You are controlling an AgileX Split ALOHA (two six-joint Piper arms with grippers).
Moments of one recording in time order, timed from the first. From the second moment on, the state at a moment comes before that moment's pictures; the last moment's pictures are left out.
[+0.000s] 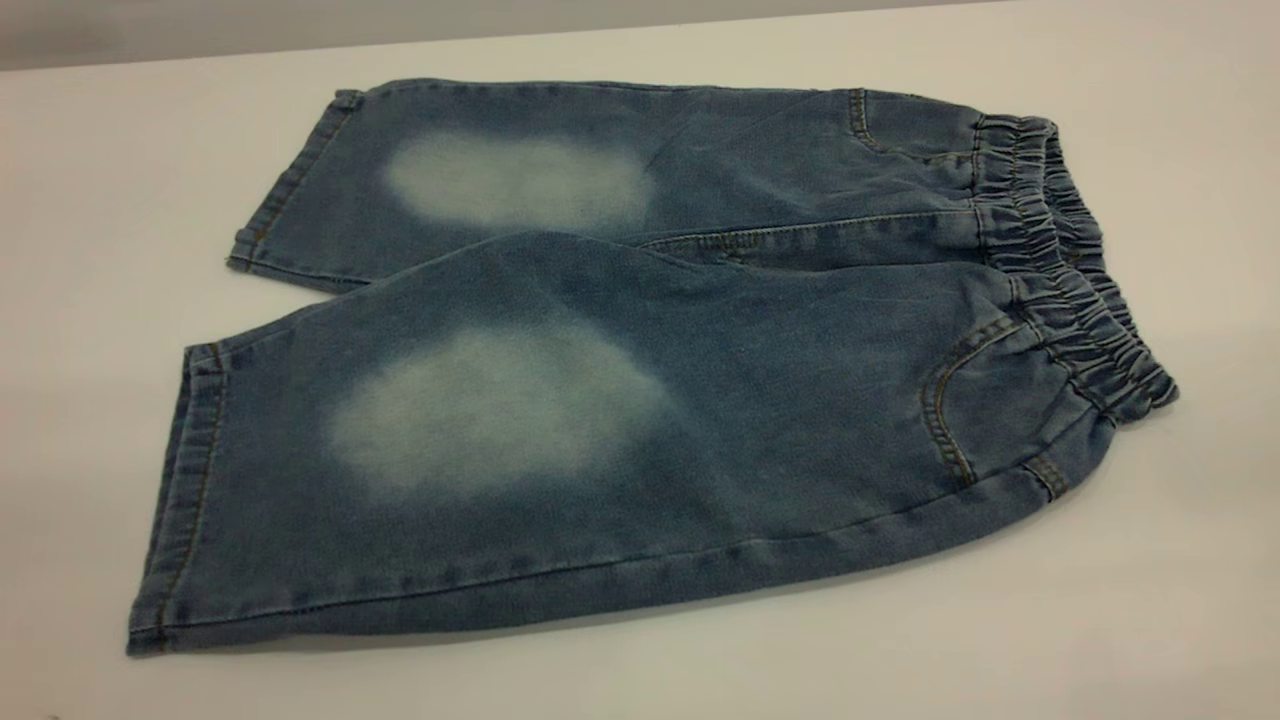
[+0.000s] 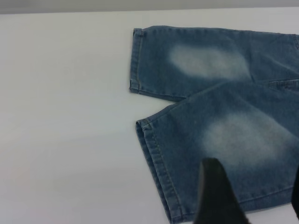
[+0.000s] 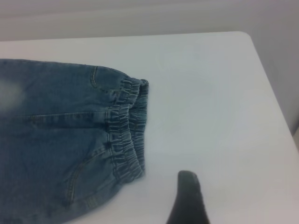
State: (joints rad) left arm -0.05 0.00 -0.50 -0.13 1.08 0.04; right arm 0.11 0.00 -0.51 -0.10 1.07 0.15
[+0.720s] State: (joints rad) left arm -0.05 0.04 -0.57 -0.14 1.02 0.05; right arm 0.11 0.01 -0.55 -0.10 1.05 0.14
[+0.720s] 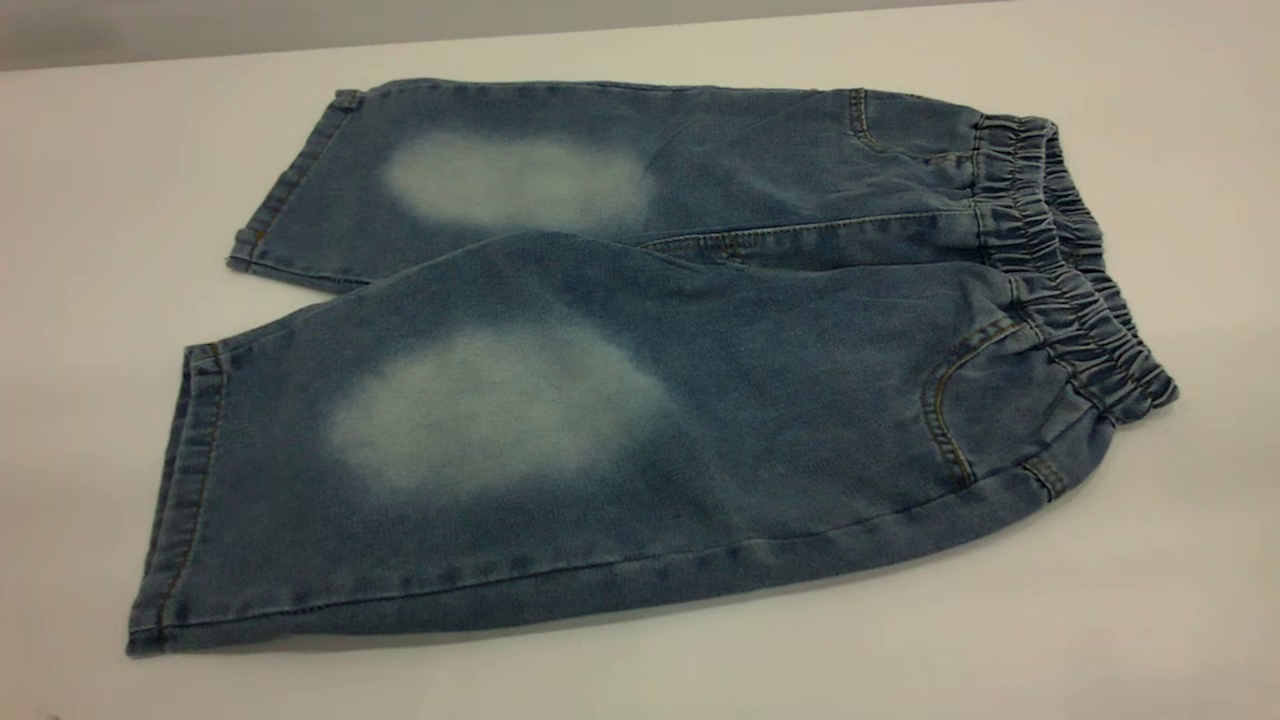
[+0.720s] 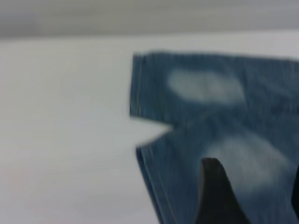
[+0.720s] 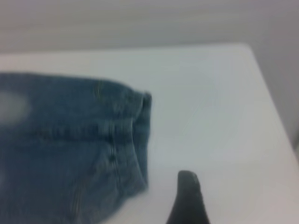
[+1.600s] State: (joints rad) left arm -0.07 1.06 -0.72 -0.24 0.73 0.59; right arm 0.11 1.02 -0.61 0.41 0.67 -0.23
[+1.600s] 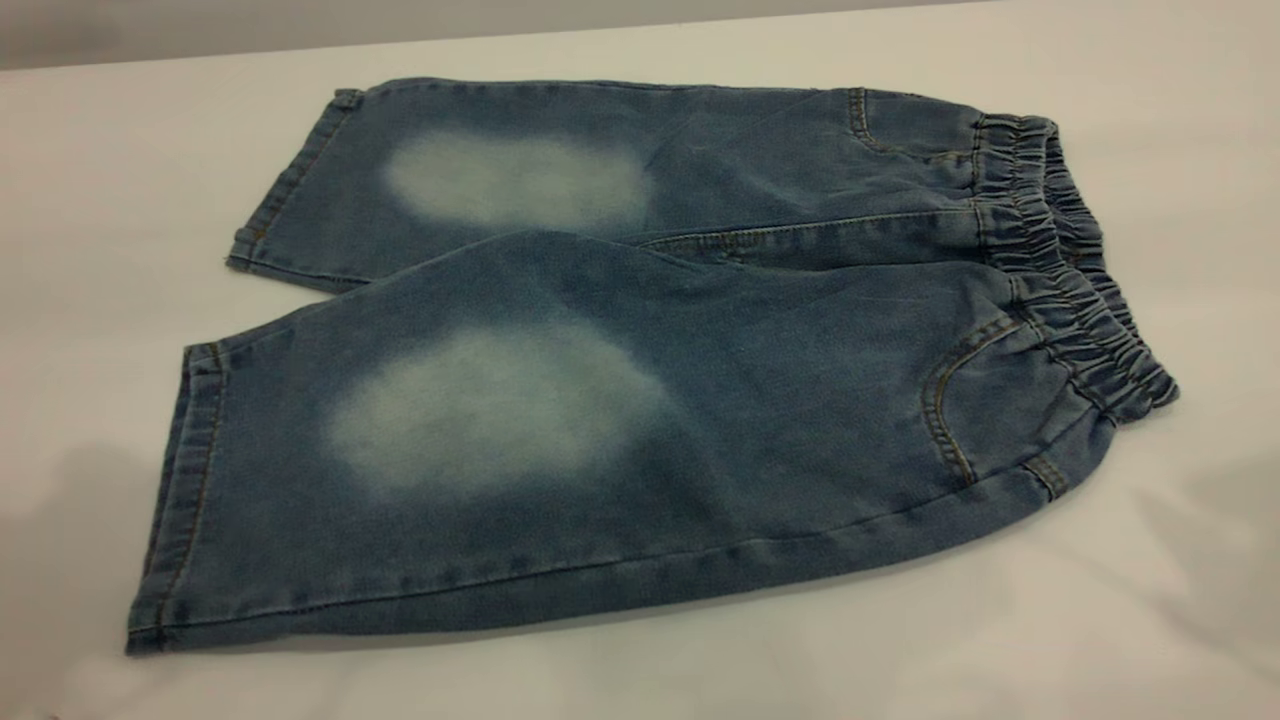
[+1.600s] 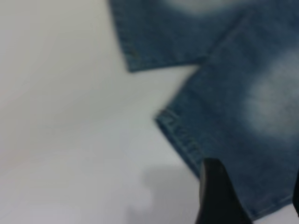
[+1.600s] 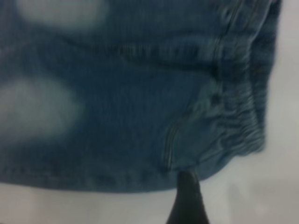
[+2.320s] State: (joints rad) left arm -0.27 1.43 -0.61 -0.35 0.45 0.80; right arm 0.02 1.69 -0.56 1.14 0.40 -0.86
